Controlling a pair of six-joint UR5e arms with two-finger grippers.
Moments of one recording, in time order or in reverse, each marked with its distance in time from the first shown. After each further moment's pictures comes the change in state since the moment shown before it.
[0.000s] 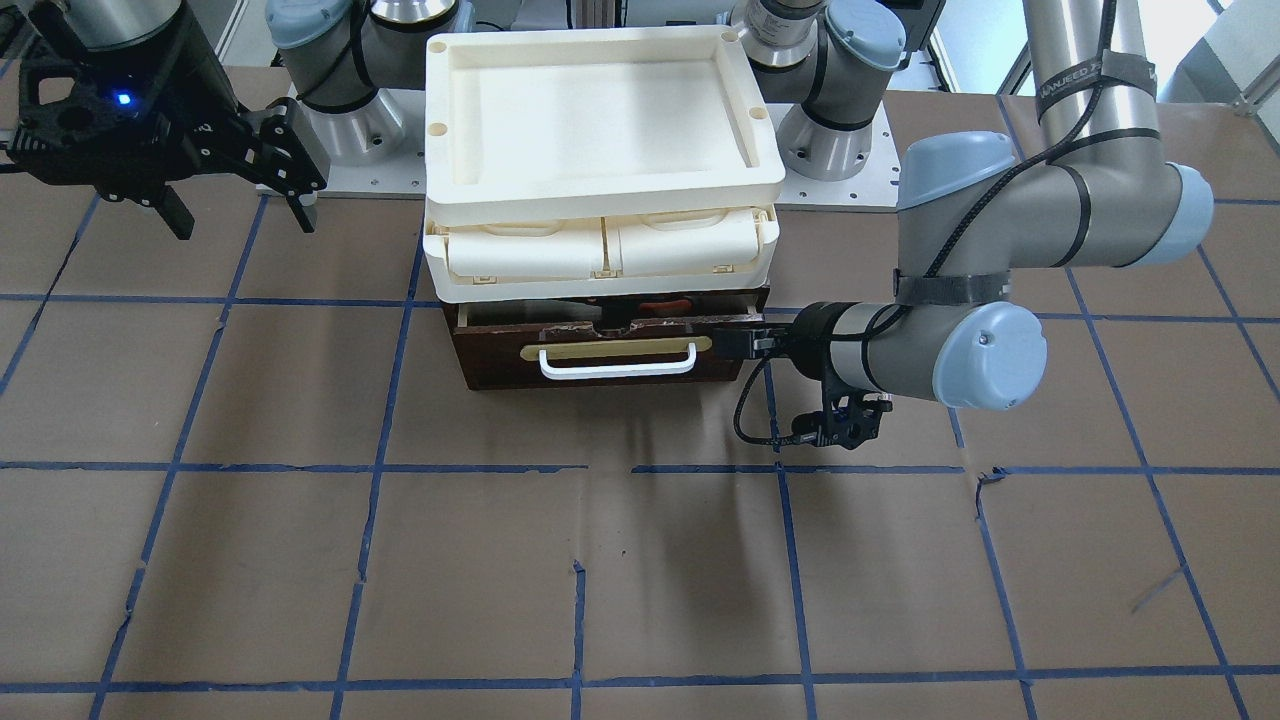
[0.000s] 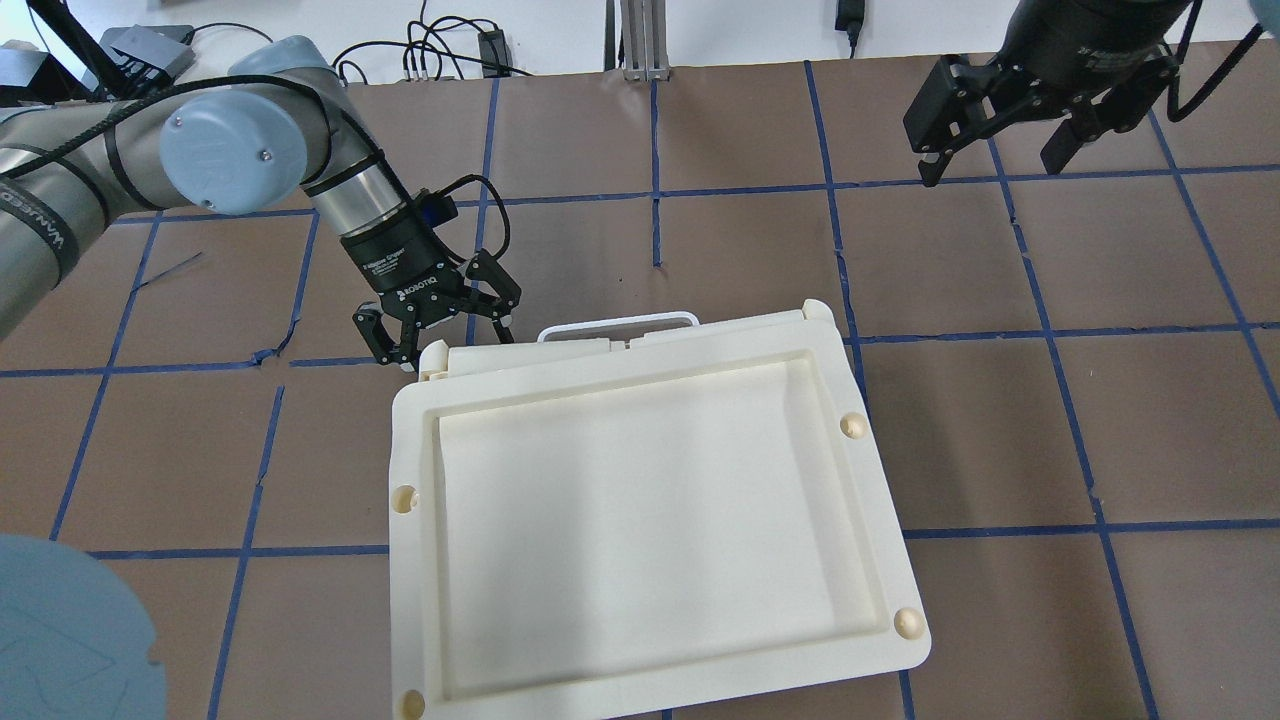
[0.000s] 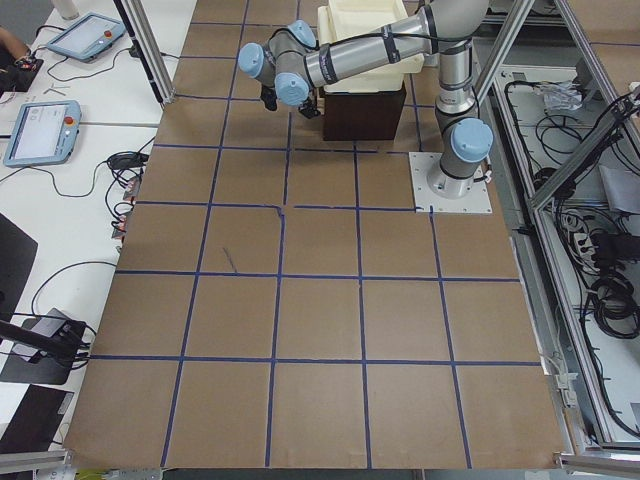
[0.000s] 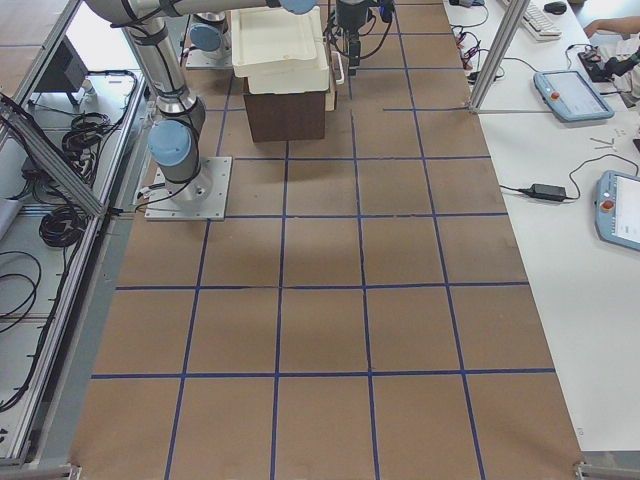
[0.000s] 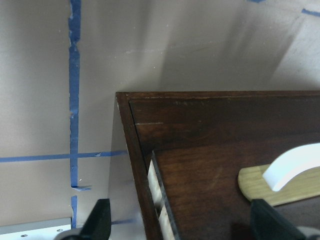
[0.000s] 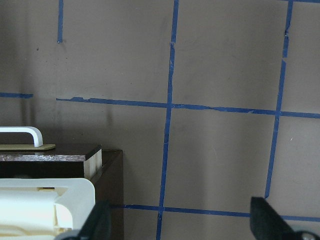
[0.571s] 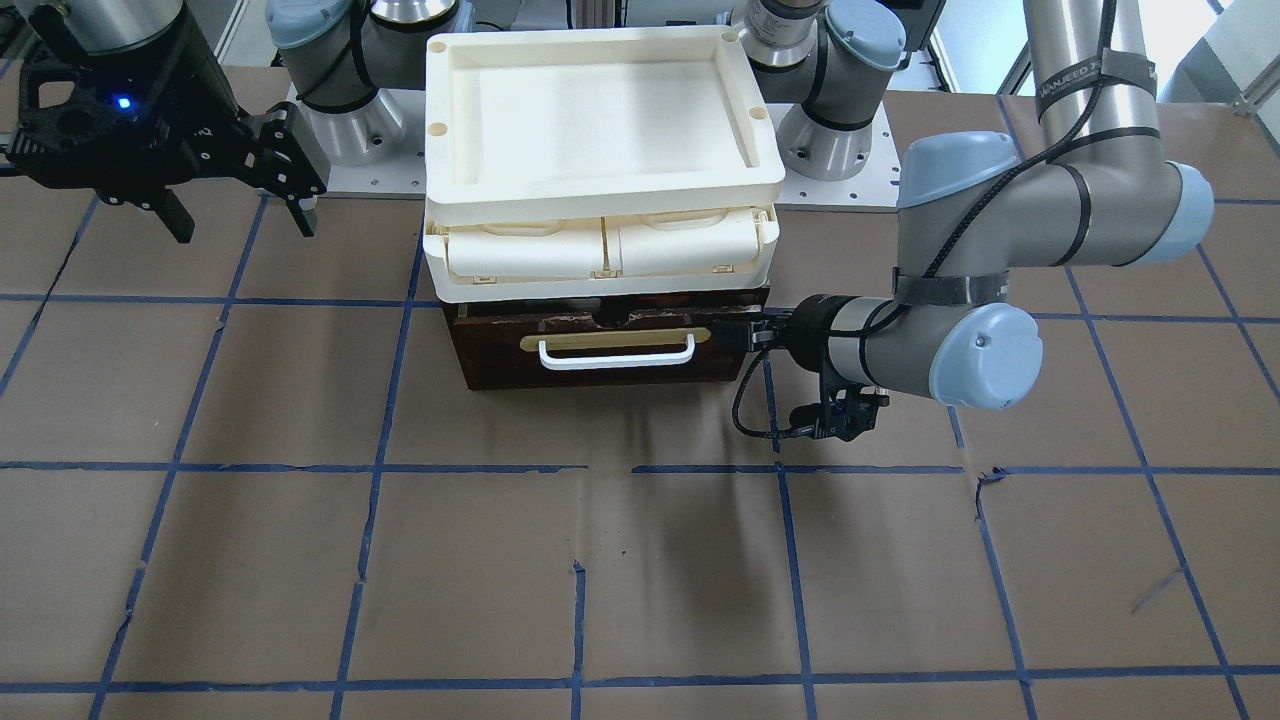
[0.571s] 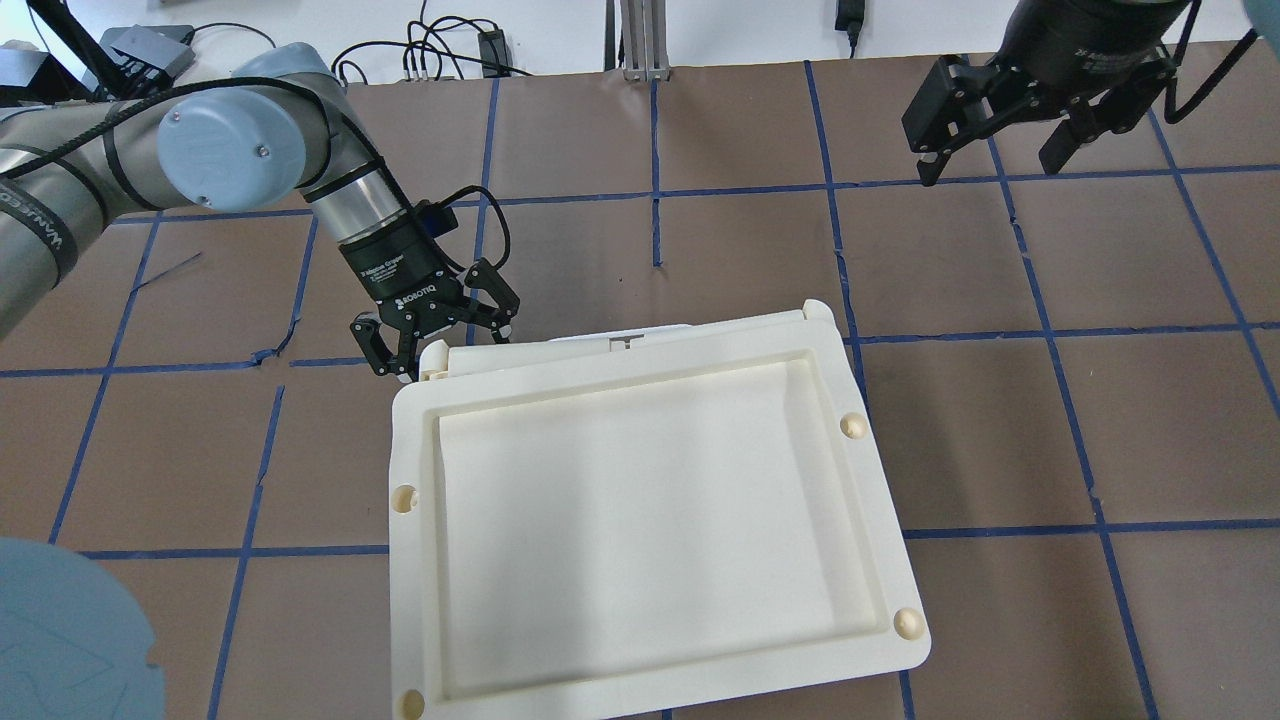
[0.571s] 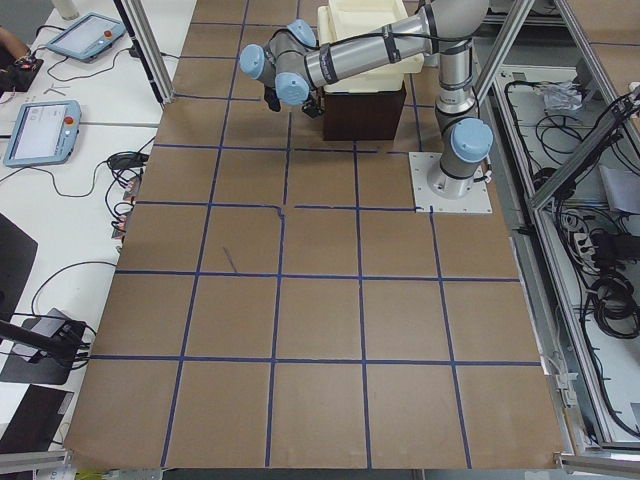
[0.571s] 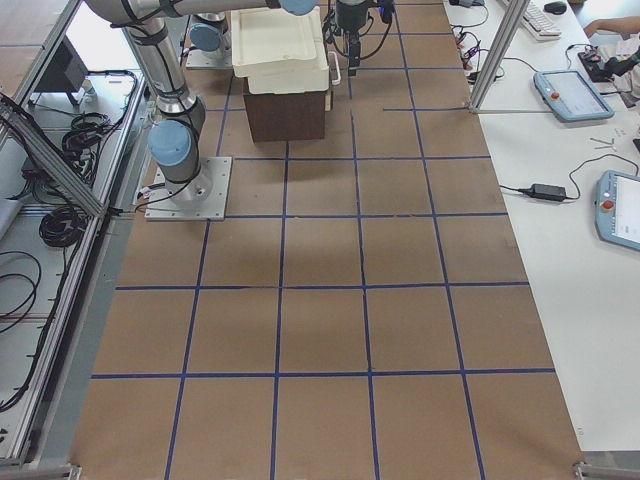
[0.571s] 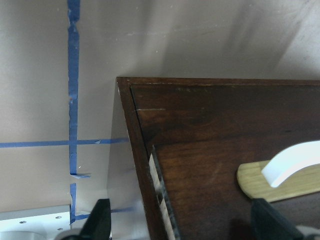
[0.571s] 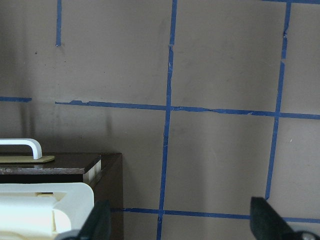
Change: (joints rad) left arm 0.000 0.002 -0.001 -0.049 -0.001 -0.010; right arm -0.001 -0.001 0.008 -0.019 -0.007 0.012
